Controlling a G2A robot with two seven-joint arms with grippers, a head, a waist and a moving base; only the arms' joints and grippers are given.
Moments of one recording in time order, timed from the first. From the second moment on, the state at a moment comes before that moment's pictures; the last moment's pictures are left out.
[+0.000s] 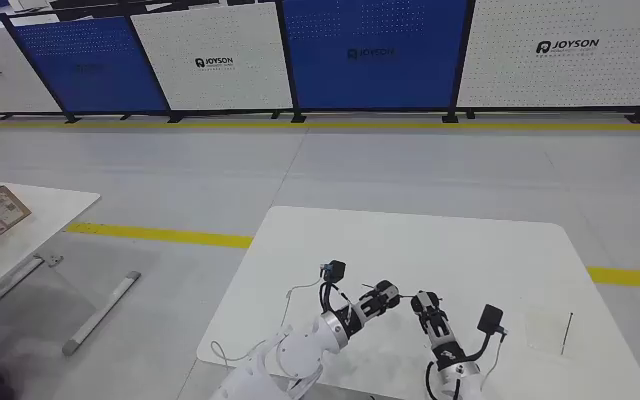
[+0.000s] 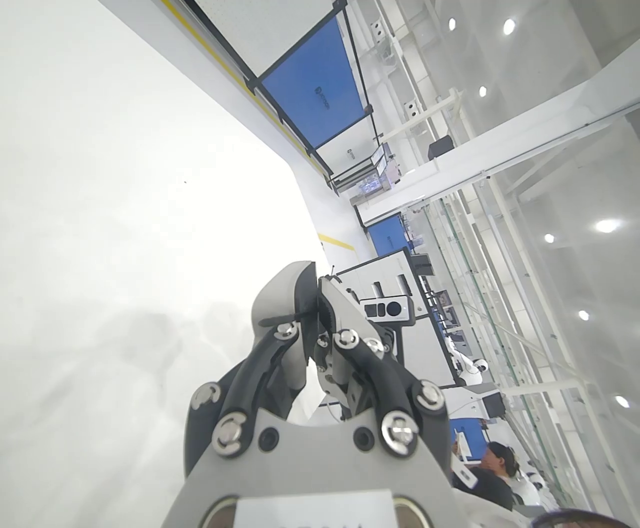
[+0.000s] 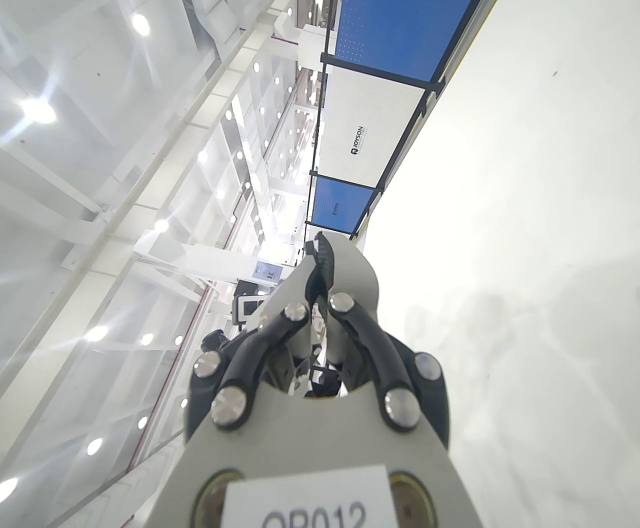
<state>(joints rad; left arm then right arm) 1.41 -1.22 -0.98 -1.68 0.08 -0.06 -0.19 -1.64 -1.34 1.14 -1.71 -0.07 -0.10 -0.05</state>
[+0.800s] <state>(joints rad) 1.43 -1.22 -1.00 -1.69 0.05 -0.06 -0.20 -1.65 -1.34 1.14 -1.72 -0.07 -0.12 -0.03</state>
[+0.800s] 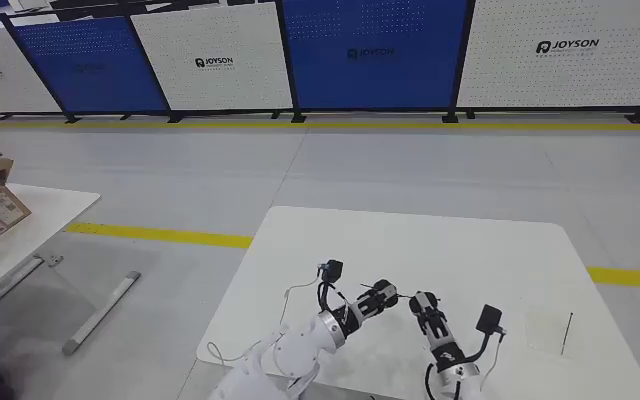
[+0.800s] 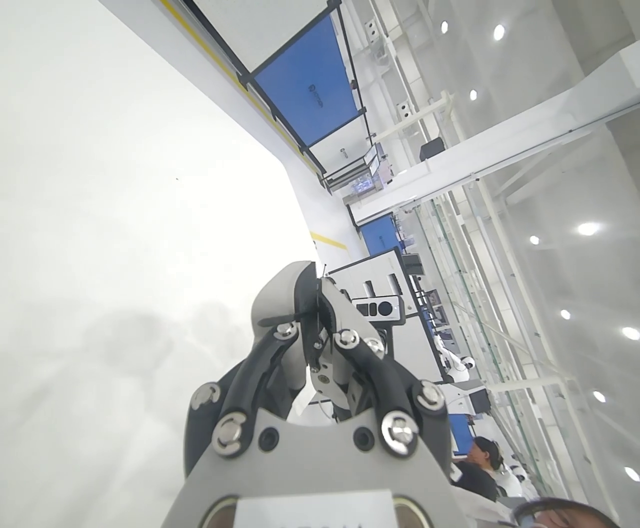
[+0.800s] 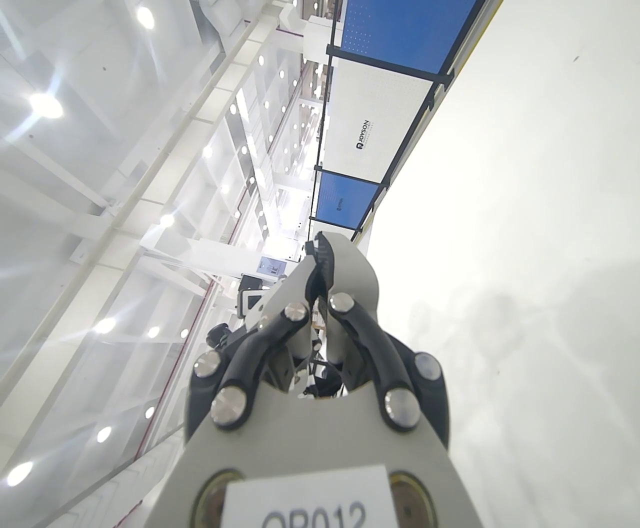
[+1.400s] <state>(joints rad) 1.43 -1.22 -0.99 -1.71 0.10 -0.06 -0.17 -1.65 -1.35 1.14 -1.72 -0.09 -0.08 -0.04</state>
